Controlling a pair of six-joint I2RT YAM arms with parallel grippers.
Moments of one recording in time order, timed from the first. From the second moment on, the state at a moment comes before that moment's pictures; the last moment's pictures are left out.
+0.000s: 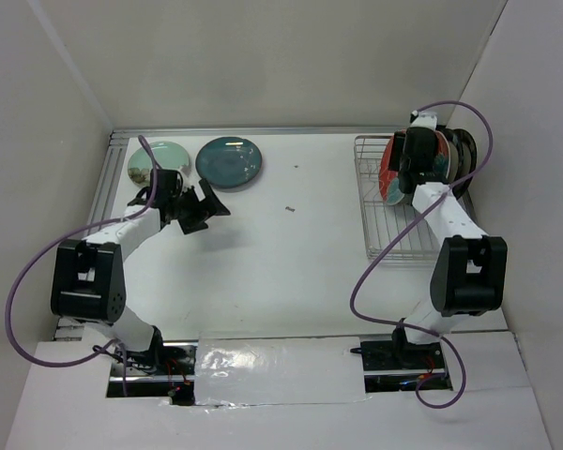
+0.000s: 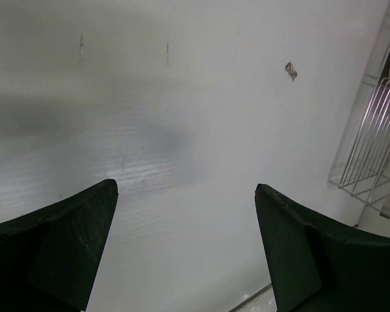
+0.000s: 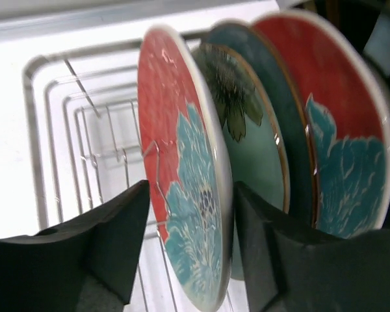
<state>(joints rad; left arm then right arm) -0.08 1.55 0.95 -0.26 0.42 -0.61 -0.01 1.57 1.18 -0.03 0.30 0.02</state>
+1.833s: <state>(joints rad) -0.09 1.76 0.79 0.39 0.39 -1.04 0.25 1.25 1.14 -0.24 -0.08 0.21</state>
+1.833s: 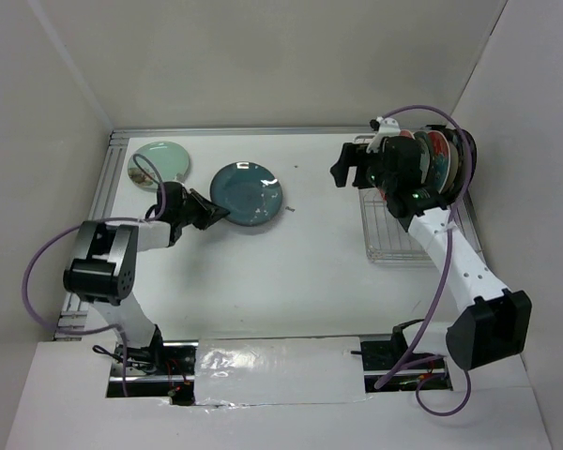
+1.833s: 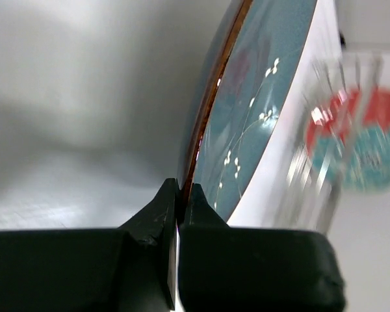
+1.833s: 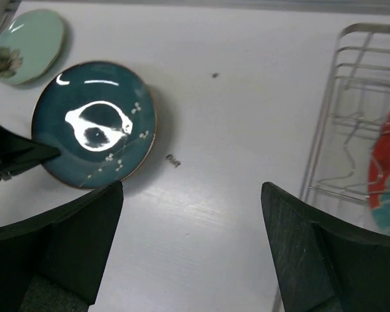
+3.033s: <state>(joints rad) -0.16 1.33 0.72 0.31 0.84 -0.72 0.37 1.53 1.19 -0.19 -0.67 0.27</state>
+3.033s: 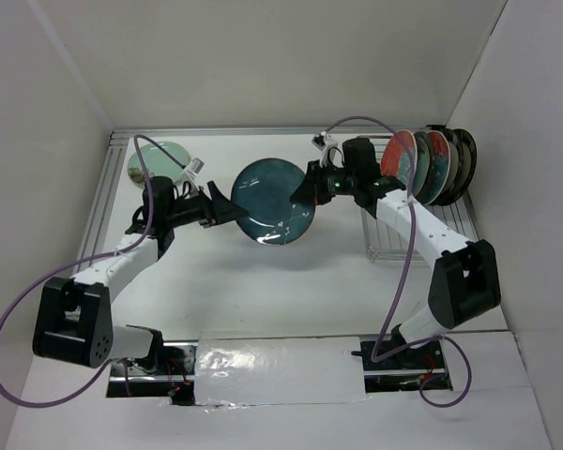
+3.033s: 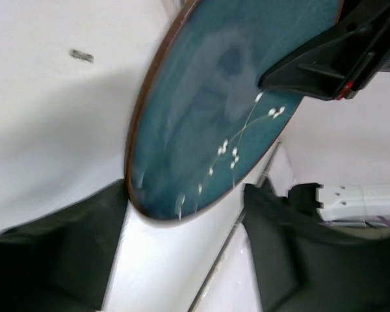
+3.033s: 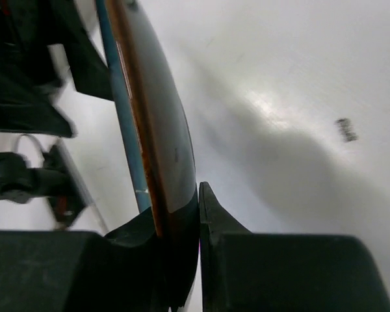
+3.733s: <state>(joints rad) -0.08 1.20 0.81 -0.37 0.29 -0.50 0.25 1.34 1.27 -0.12 0.50 -0.15</state>
